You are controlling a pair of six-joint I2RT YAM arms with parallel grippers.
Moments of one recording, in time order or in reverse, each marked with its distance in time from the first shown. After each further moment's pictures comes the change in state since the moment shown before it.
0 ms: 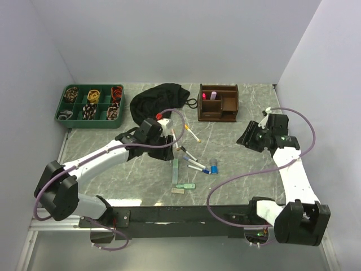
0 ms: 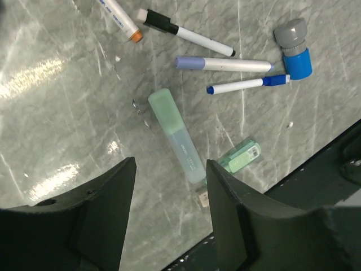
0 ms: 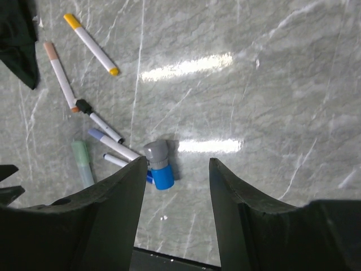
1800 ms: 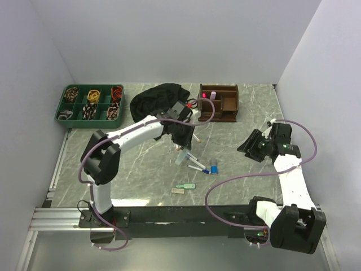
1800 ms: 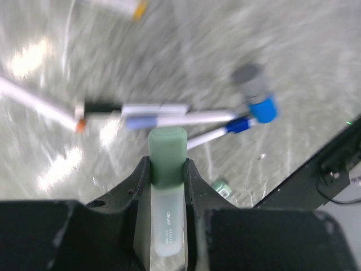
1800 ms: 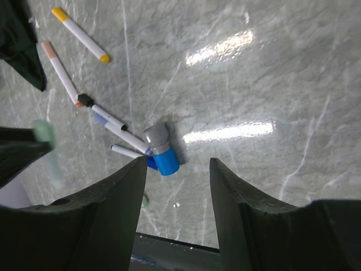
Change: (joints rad) left arm -0.063 0.520 0.566 -0.230 0.074 0.050; right arm -0.087 -0.082 -0.128 -0.025 -0.084 0.095
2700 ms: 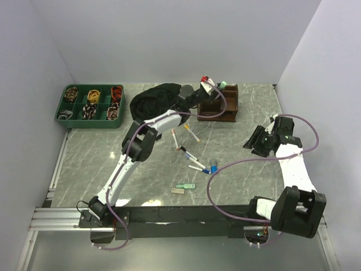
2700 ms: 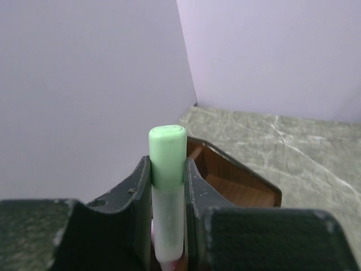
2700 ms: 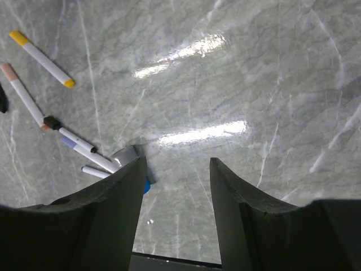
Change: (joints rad) left arm 0.113 0.690 0.597 1.406 0.197 0.456; right arm -0.051 0.140 0.075 0.022 0.079 -0.105
